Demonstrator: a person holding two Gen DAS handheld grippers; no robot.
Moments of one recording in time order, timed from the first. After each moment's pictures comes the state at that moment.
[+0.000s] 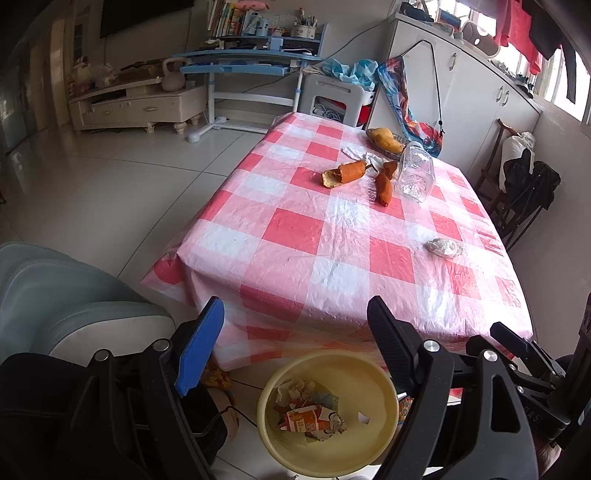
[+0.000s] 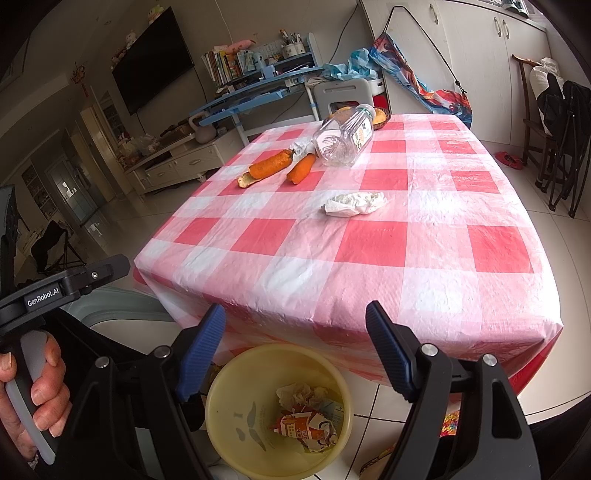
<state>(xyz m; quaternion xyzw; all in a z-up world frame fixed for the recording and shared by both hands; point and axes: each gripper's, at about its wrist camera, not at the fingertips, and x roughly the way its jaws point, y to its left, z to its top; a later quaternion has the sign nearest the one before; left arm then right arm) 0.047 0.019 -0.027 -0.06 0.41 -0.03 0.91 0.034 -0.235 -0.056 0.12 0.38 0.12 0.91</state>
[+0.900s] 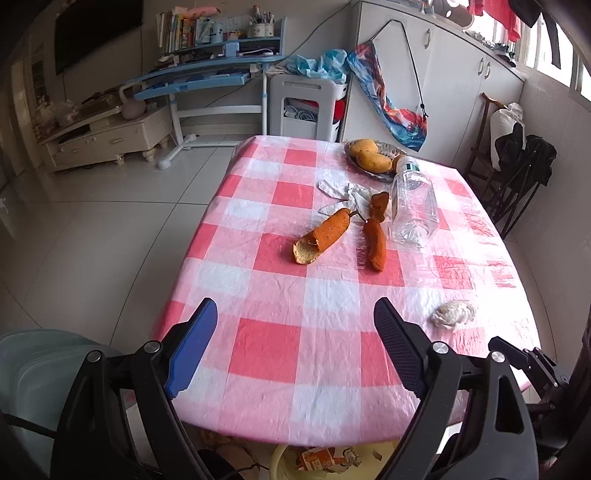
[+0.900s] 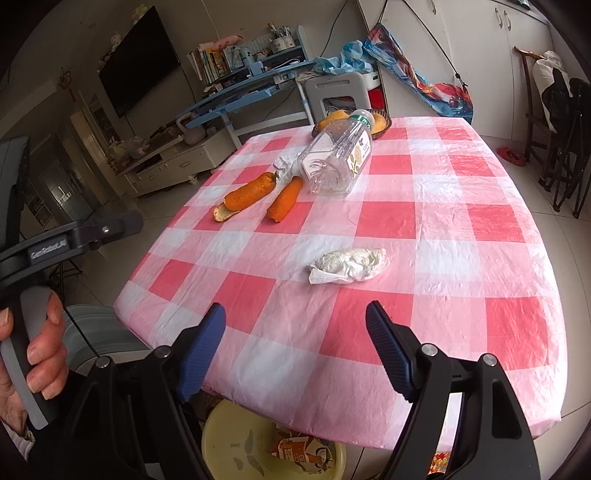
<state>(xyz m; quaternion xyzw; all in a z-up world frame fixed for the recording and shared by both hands) 0.184 -0.023 0.001 0.01 0.42 -0.08 0.90 0.109 -0.246 -0.053 0.13 0.40 0.11 0.90</state>
